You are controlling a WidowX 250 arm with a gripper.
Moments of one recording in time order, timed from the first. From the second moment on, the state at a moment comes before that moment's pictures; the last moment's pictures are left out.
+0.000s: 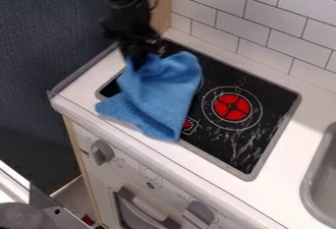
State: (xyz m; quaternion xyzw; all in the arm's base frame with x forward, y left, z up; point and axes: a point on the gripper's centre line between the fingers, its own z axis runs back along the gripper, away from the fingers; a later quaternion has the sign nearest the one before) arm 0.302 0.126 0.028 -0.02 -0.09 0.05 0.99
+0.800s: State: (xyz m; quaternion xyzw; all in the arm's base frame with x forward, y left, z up) arm 0.282 0.142 0.023 -0.02 -0.03 0.18 0.98
